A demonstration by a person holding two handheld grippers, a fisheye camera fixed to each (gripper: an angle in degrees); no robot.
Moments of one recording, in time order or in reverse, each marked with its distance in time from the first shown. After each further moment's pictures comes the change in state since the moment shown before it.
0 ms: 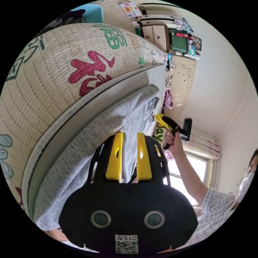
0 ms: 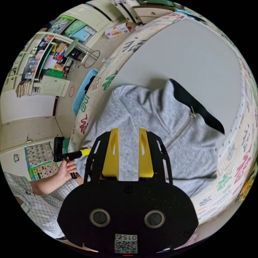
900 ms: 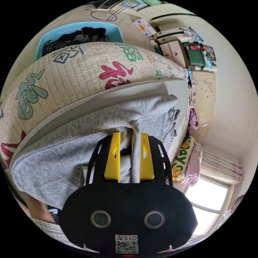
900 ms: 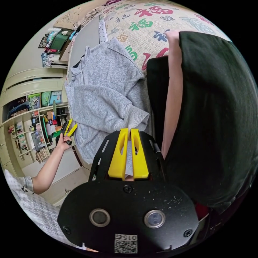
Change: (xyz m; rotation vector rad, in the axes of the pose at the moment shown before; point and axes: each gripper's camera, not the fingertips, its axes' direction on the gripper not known) left arm 0.141 0.042 -0.003 0.289 -0.281 -0.142; right arm 0.117 0.497 -0.062 0.233 -0.296 0.739
